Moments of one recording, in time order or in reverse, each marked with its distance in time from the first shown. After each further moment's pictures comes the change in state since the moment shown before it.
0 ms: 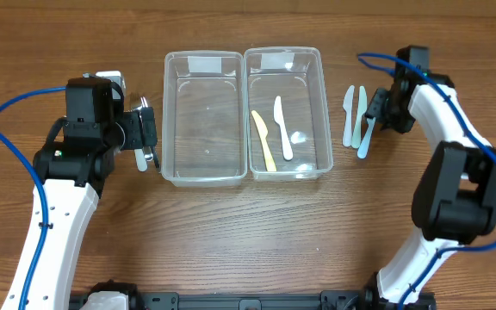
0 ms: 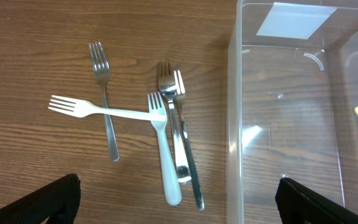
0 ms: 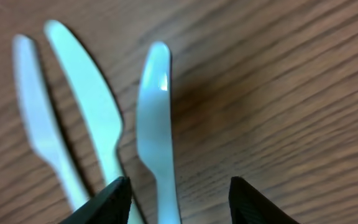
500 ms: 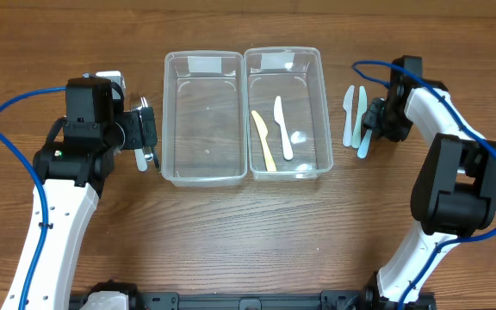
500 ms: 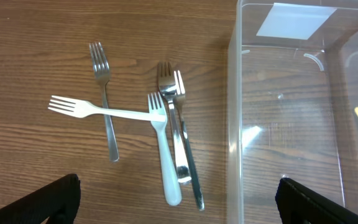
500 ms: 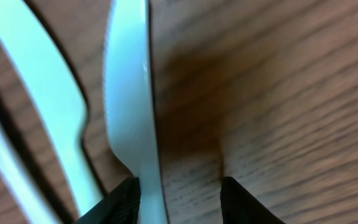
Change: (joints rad) left arm 0.000 0.000 0.000 0.000 0.000 0.000; right arm -0.007 0.044 -0.053 0.006 -0.016 0.004
